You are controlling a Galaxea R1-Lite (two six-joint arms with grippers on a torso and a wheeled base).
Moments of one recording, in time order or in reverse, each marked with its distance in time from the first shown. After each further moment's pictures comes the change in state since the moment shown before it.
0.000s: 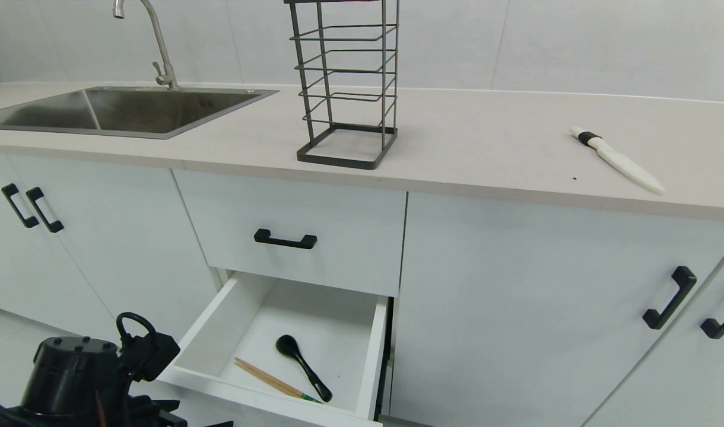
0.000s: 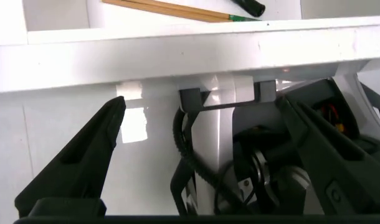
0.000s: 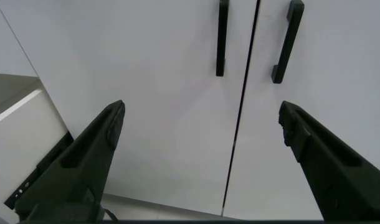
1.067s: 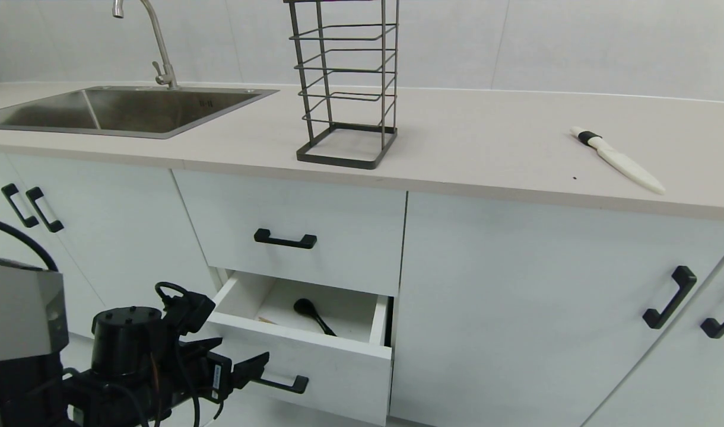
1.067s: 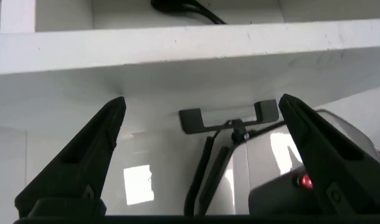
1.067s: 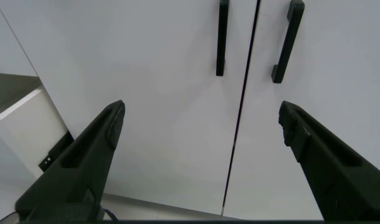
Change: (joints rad) left arm 0.001 0.439 -0.027 -0.683 -0.003 -0.002; right arm 0.000 0.000 0.000 0.000 0.000 0.000
